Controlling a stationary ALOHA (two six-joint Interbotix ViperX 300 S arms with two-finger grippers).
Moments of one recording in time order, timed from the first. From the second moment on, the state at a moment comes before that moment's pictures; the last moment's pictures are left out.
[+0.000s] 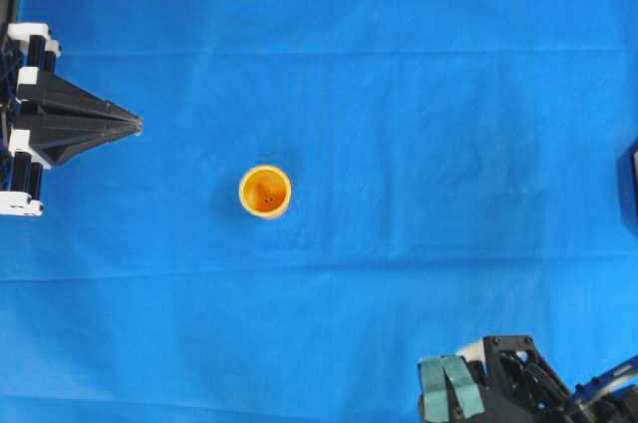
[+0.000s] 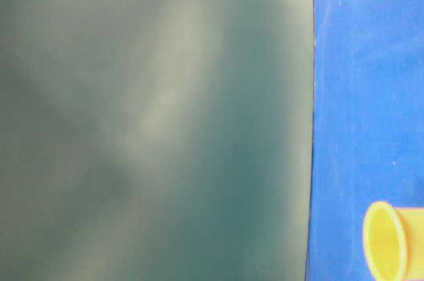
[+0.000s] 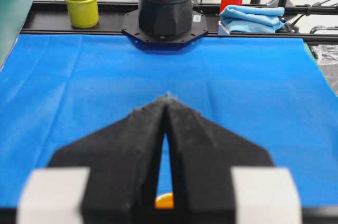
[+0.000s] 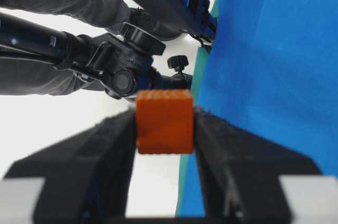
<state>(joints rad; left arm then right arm) 0.00 -0.96 1.12 0.01 -0.17 -0.01 0.59 -0.07 0.05 0.07 0.84 0.51</state>
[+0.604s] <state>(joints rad) 0.00 -0.96 1.12 0.01 -0.17 -0.01 0.59 -0.07 0.00 0.10 0.84 0.51</state>
